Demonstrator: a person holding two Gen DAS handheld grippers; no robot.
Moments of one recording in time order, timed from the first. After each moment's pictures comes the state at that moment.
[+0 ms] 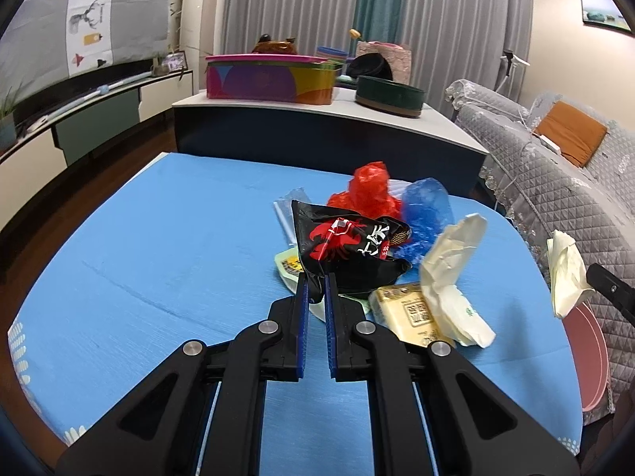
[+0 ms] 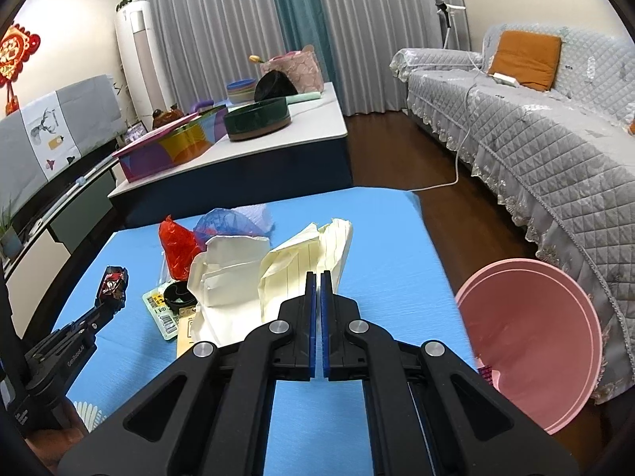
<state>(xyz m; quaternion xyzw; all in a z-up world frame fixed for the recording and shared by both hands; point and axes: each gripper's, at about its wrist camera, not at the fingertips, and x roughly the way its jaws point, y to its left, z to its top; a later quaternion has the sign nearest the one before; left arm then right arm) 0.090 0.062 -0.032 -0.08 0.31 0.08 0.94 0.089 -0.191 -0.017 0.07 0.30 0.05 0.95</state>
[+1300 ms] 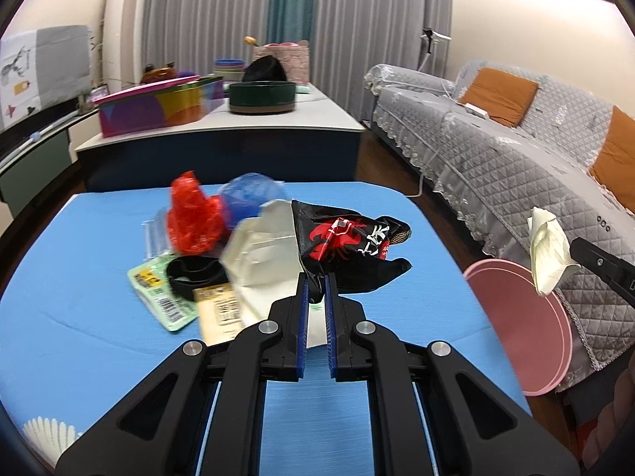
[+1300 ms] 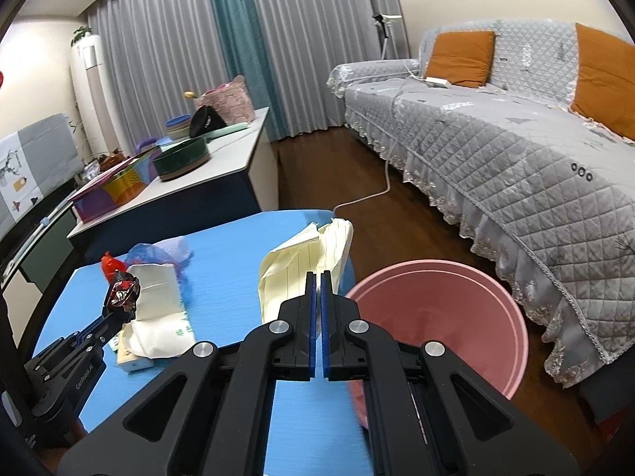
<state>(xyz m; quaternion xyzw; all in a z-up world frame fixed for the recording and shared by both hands) 0.096 -0.069 -0.025 -0.02 0.30 -0.04 0.95 0.052 -0.297 -0.005 0.10 0.28 -0.04 0.95</state>
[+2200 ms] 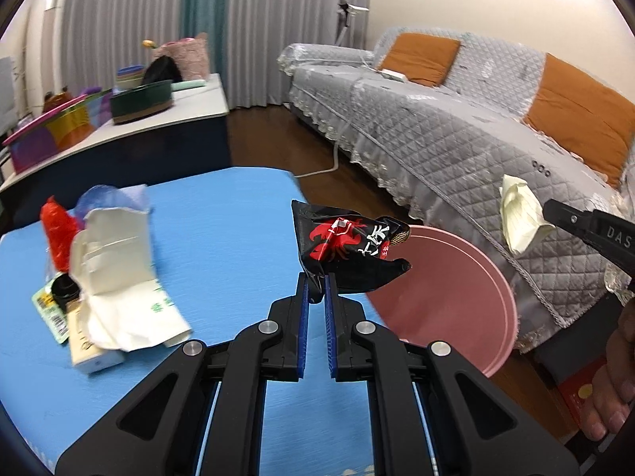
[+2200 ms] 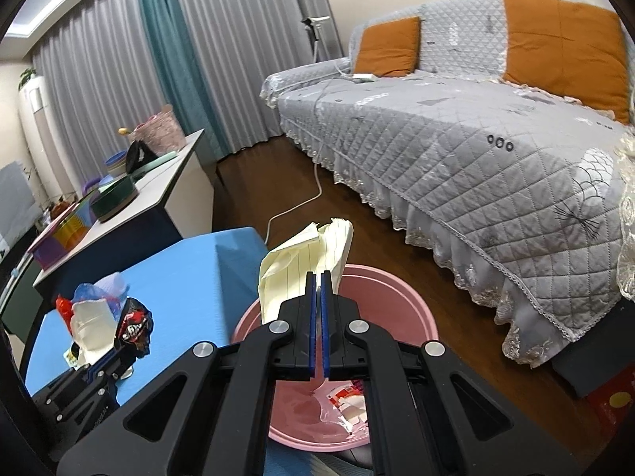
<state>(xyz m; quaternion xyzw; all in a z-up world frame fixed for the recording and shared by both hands) 0.096 -0.177 -0.034 0.03 0.32 -0.17 0.93 0.025 -0.401 -0.008 0.16 0.27 -0.14 0.94</state>
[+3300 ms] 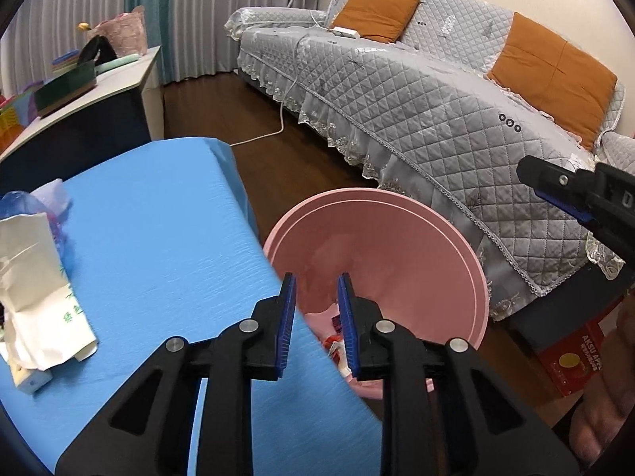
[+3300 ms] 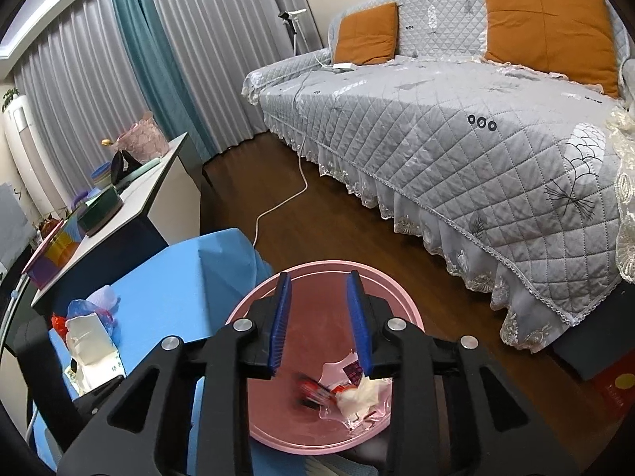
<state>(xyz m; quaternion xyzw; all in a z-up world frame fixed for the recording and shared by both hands) 0.111 -0.228 -0.060 0.05 0.38 -0.24 0.89 0.028 -0.423 -0.016 0.19 0.28 -0.15 0.93</state>
